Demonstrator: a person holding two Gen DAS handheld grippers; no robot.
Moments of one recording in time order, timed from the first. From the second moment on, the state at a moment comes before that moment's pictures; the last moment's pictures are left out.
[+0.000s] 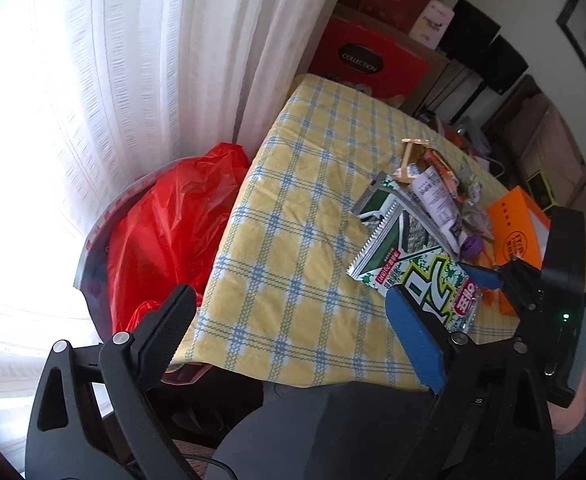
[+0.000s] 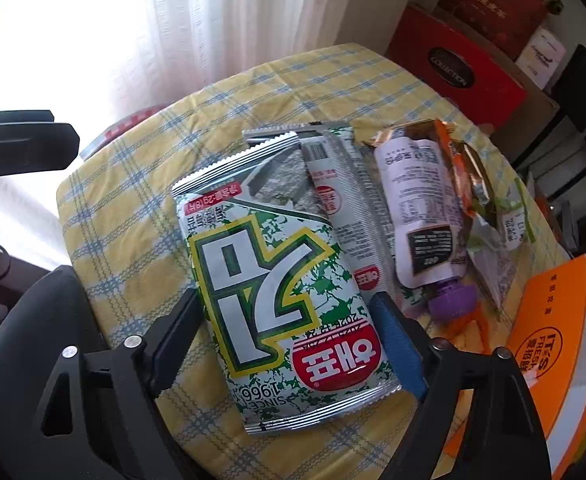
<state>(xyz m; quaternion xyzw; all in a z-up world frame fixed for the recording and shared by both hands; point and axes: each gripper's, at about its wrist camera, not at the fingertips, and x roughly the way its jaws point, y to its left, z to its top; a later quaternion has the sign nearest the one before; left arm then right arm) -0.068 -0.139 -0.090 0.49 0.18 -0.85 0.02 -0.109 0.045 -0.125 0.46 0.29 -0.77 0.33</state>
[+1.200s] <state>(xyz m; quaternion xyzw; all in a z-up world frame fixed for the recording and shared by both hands) -0.127 -0.002 -0.063 0.49 0.07 -0.86 -0.11 -0.108 0.254 0.025 0.40 -0.02 -0.89 0.22</state>
